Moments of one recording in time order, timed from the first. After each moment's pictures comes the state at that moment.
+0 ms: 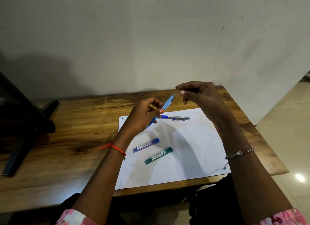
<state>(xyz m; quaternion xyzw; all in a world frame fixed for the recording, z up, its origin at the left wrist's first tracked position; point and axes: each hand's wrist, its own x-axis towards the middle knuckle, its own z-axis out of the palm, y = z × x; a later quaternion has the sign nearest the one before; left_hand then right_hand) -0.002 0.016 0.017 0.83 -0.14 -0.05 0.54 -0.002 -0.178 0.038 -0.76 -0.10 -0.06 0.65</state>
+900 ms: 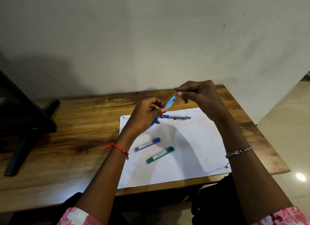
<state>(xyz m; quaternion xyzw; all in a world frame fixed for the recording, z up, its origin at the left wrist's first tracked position) -0.004 0.016 0.014 0.81 -0.14 -0.06 0.57 0.001 -0.170 0.035 -0.78 -0.13 -0.09 0.61</state>
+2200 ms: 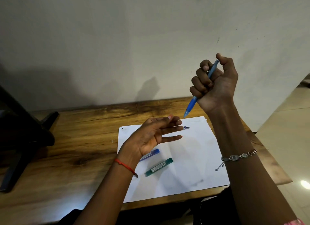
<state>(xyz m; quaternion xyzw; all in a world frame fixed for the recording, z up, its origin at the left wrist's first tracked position) -0.022 -0.002 0.022 0.52 -0.03 -0.30 0.80 -0.008 -0.160 0.105 -0.40 -0.04 -0.03 0.92</state>
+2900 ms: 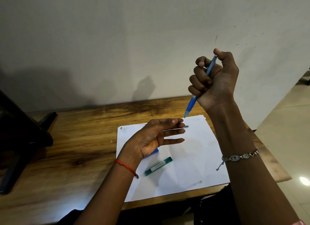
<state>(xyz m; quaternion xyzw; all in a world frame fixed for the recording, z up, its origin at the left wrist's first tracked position) -0.025 -0.005 0.019 0.52 -0.04 -0.33 0.78 -0.016 -0.155 0.114 -0.43 -0.03 -0.03 0.90</state>
